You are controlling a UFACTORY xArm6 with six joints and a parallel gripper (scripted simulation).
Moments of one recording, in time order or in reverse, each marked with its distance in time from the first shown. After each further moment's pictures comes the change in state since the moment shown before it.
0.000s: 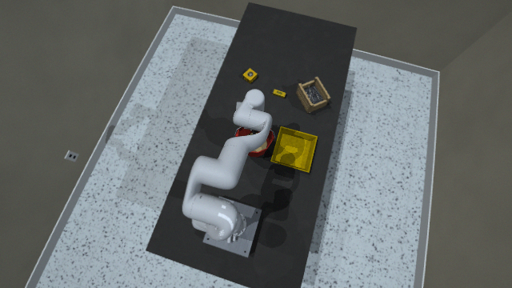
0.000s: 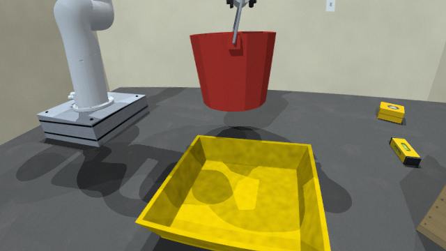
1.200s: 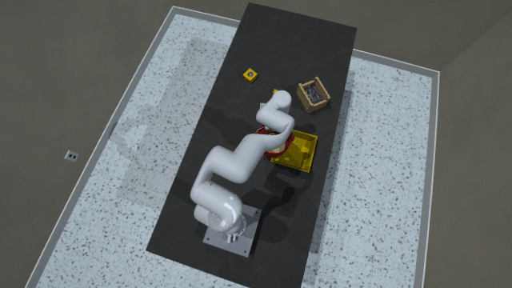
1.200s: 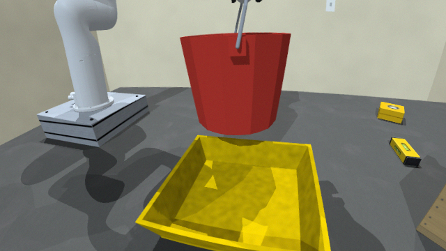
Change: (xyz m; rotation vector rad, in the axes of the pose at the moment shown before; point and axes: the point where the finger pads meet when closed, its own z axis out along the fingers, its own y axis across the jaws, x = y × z) arm -0.100 0.002 0.000 0.000 0.000 0.000
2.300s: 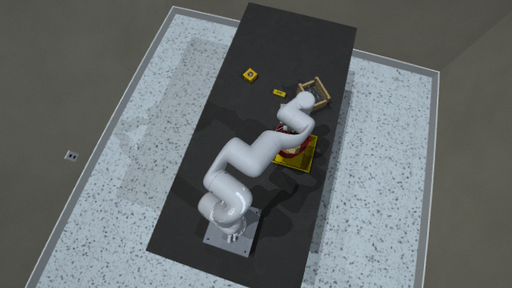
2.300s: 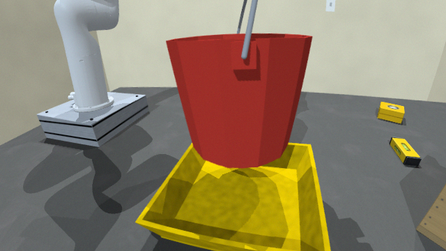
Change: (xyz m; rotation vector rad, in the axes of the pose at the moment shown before) arm -0.087 0.002 0.000 0.000 0.001 0.000
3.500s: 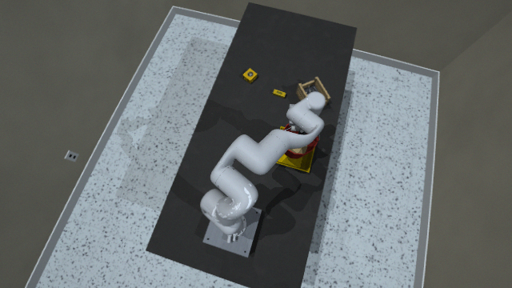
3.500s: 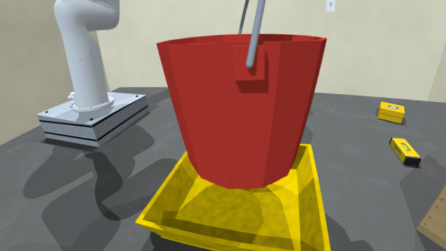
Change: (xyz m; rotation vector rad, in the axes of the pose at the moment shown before) arm -0.039 0.001 0.000 0.000 0.000 0.000
